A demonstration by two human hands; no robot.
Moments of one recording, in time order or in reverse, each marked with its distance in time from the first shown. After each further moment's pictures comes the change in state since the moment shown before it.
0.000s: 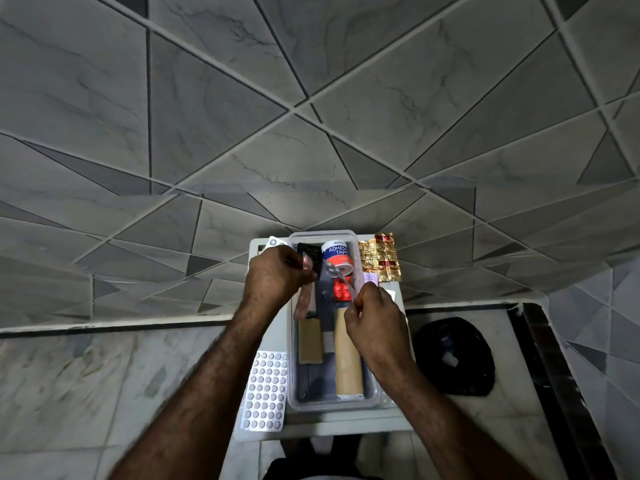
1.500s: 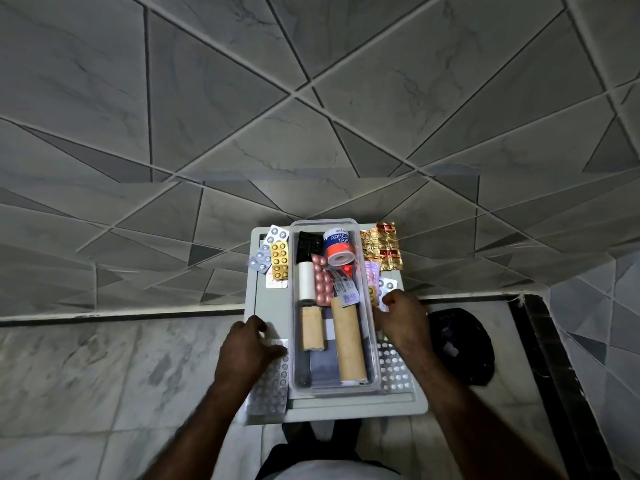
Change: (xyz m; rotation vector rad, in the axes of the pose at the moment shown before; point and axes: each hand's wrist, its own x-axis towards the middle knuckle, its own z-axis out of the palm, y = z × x) left_hand -0.055 -0.135 0.048 0.140 -0.081 -0.120; right_hand 0.011 0.066 0.019 0.119 -0.164 0.328
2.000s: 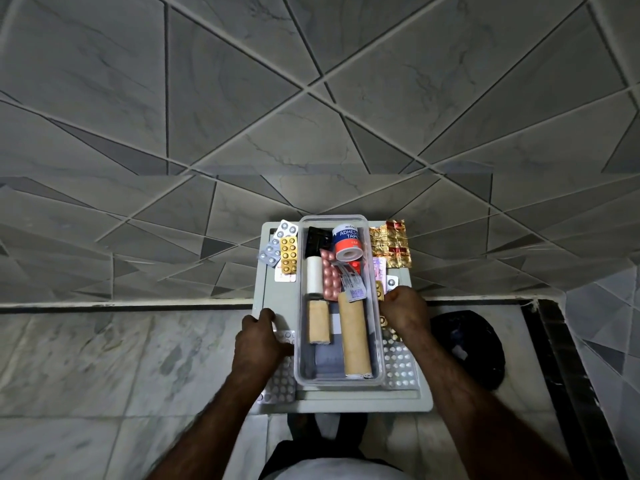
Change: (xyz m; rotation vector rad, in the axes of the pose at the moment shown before) left_hand -0.013 0.012 0.008 0.014 0.014 -0.038; right_hand 0.011 -0.013 0.002 0.112 -0.128 0.166
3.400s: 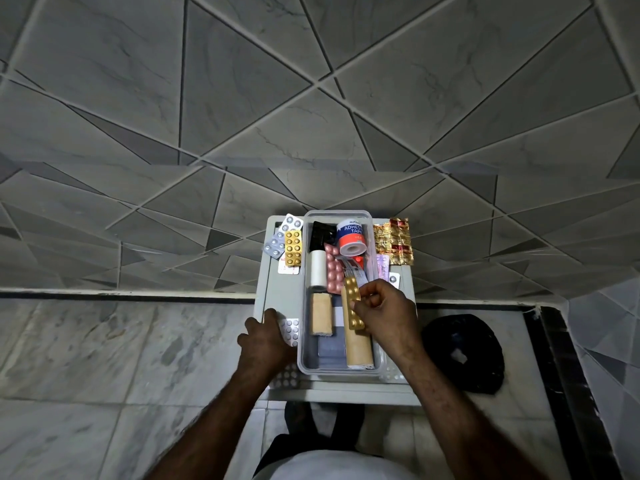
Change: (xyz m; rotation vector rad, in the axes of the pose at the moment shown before) left_hand -0.019 0.004 0.010 0.014 -0.101 -0.130; right_hand -0.058 -0.010 0.004 0.329 -0.072 -0.289
